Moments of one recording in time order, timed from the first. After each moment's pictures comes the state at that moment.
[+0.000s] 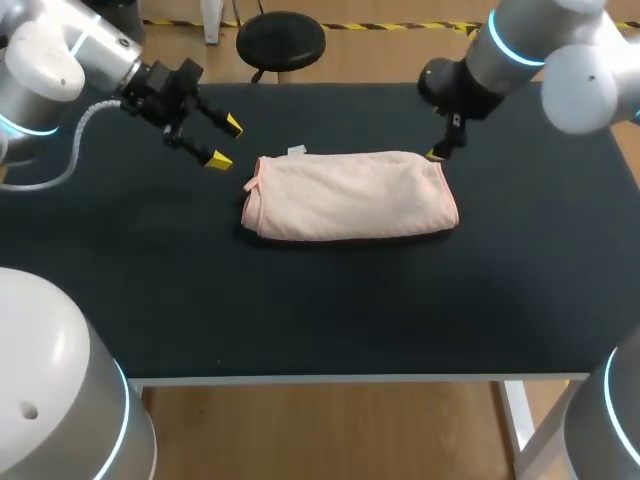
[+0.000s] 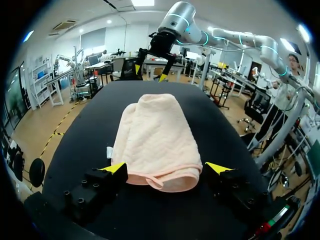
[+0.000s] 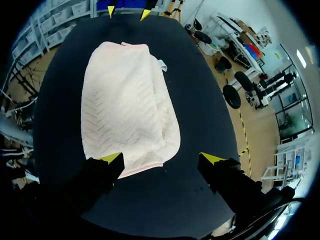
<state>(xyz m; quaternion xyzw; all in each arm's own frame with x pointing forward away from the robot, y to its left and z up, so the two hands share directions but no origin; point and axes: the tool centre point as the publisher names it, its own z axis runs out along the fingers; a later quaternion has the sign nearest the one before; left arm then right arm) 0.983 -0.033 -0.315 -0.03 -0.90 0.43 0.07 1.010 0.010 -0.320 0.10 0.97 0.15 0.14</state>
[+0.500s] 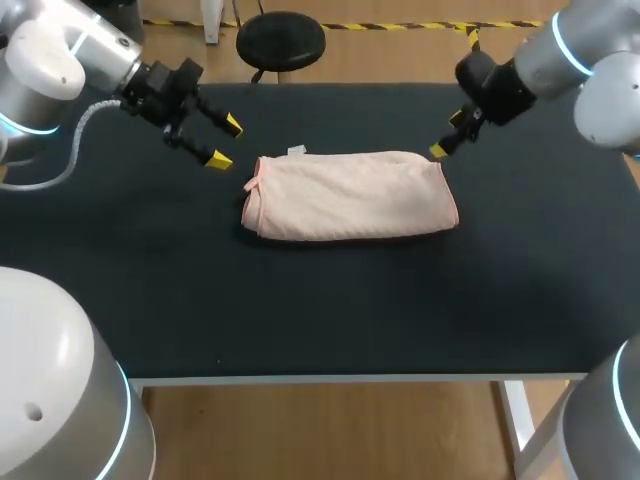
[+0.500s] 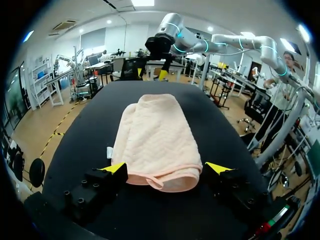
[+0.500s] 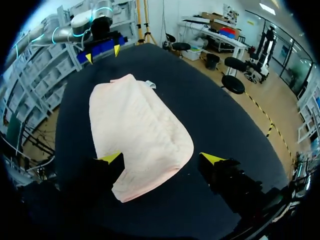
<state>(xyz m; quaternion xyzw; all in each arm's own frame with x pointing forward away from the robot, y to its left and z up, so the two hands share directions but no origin) 0.984 -0.033 -0.315 -0.03 -0.90 0.43 0.07 1.003 0.004 -0.323 0.27 0.91 0.30 0.04</state>
